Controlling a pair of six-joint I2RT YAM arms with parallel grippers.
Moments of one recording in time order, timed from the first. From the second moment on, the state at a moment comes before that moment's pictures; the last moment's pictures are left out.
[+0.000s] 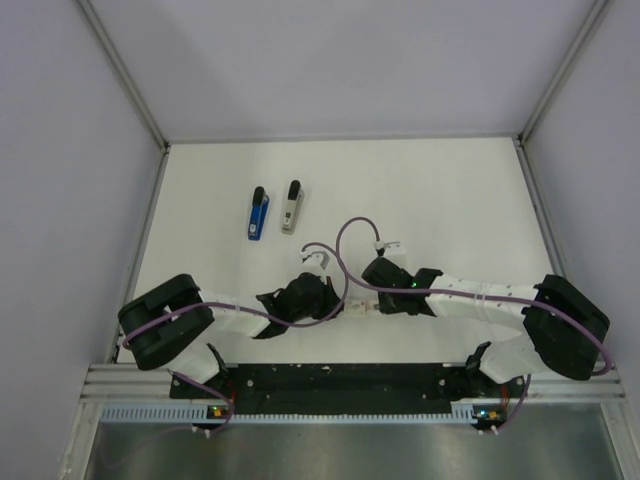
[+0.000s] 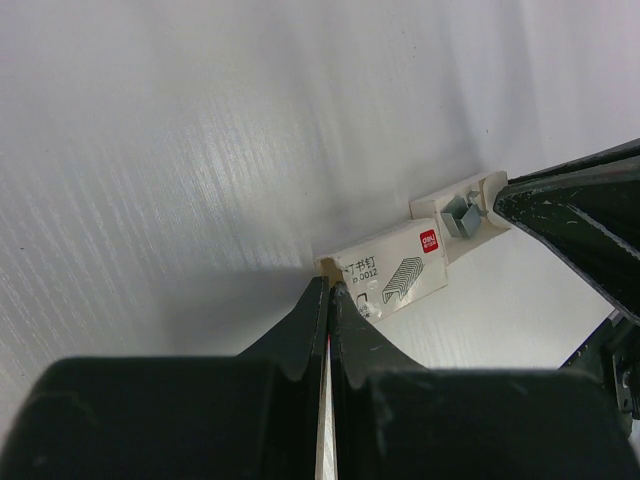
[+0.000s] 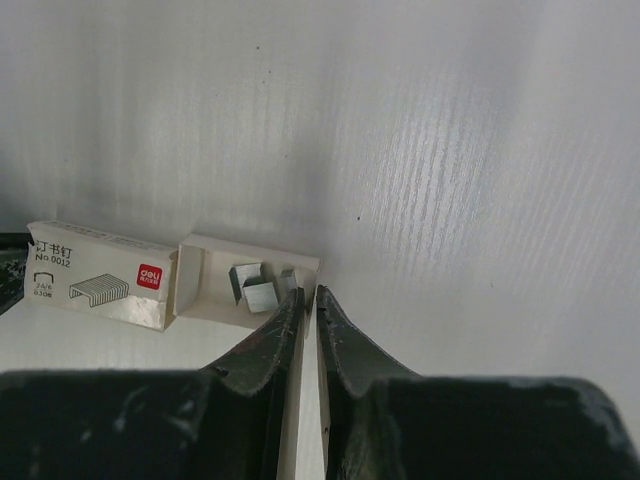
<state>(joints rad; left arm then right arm) -0.99 1.51 0.43 0.47 -0.09 -0.84 0.95 1.38 0.69 -0.45 0.38 0.73</state>
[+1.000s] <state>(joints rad) -0.99 1.52 0.44 0.47 -0.10 -0.84 0.97 1.38 0.69 -0.46 0.37 0.73</state>
